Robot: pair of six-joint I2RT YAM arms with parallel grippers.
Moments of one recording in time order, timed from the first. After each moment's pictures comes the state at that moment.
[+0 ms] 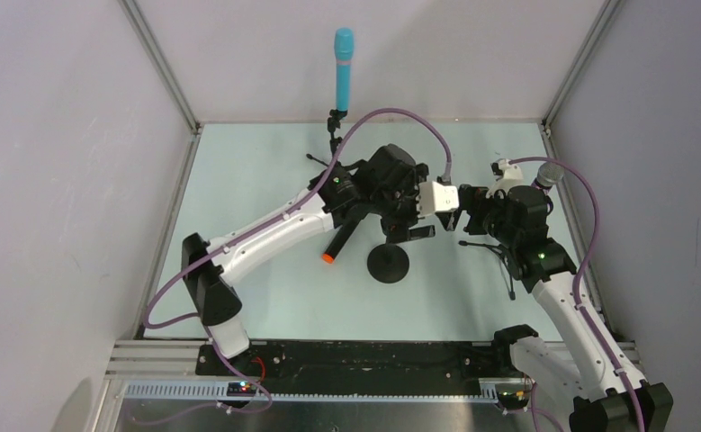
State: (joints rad) left arm -0.99 1.73 1.75 -0.77 0.18 0.58; right arm 0.23 0.85 0.77 -0.29 -0.22 0.37
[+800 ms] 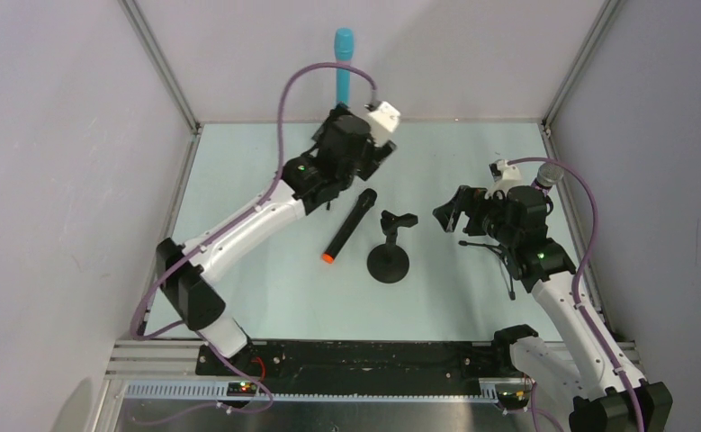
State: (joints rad) left arm -0.84 1.65 1.69 -0.43 -0.54 0.37; right arm 0.23 0.85 0.76 -0.29 -0.25 0.37
